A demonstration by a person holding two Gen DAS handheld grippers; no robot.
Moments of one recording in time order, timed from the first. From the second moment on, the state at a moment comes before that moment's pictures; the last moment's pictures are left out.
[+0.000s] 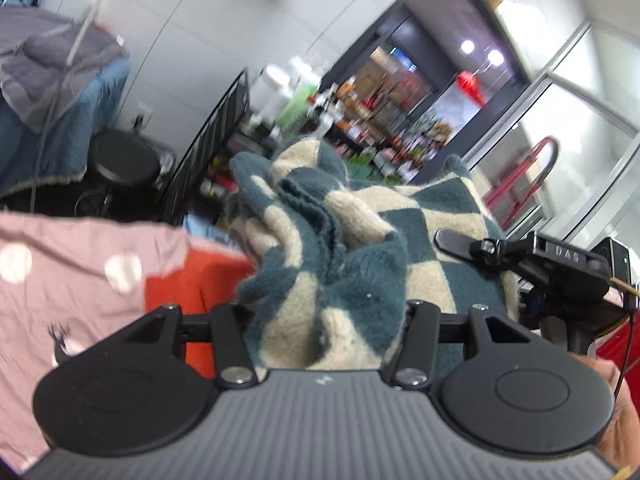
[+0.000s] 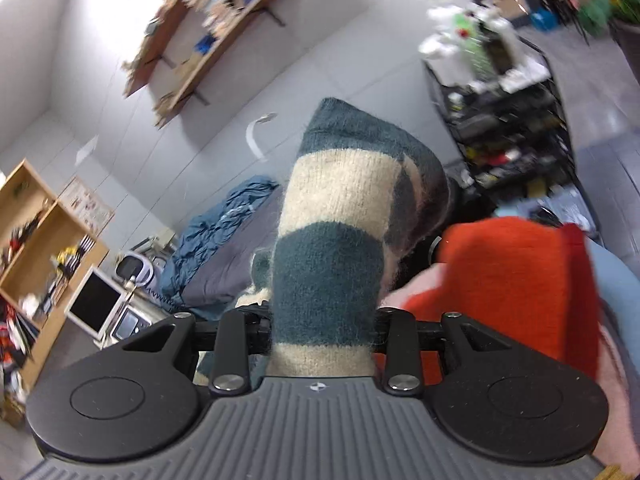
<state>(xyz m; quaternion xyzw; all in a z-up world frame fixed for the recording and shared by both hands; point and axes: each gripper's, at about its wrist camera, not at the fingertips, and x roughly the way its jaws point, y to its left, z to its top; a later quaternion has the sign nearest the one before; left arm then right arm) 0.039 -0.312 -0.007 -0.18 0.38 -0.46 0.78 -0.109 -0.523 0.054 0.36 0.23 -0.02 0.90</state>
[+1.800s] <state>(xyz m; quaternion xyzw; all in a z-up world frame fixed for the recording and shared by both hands) -0.009 -0.362 -0.014 0.23 0.26 -0.48 0.81 -0.136 -0.501 -0.007 -0.07 0.36 -0.08 0.93</state>
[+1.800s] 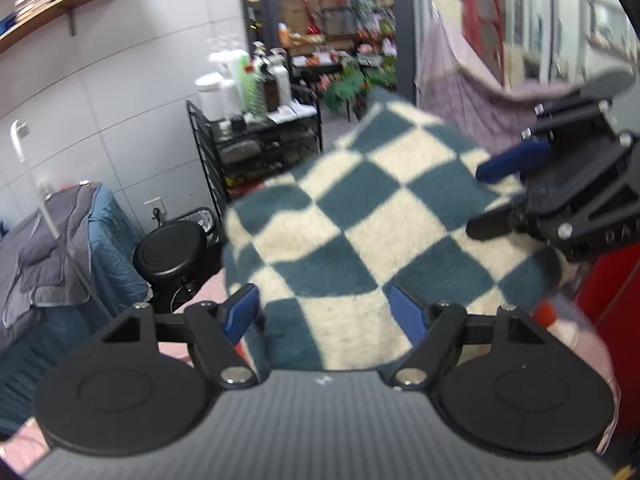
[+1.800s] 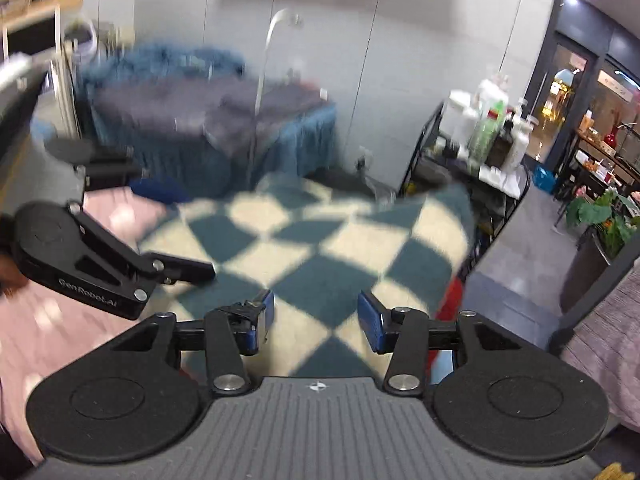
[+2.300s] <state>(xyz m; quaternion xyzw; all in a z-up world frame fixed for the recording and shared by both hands) -0.023 -0.374 0.000 0.28 0.24 -0.46 0.81 -0.134 -0.514 -0.008 -0.03 0.37 -0.08 0.93</state>
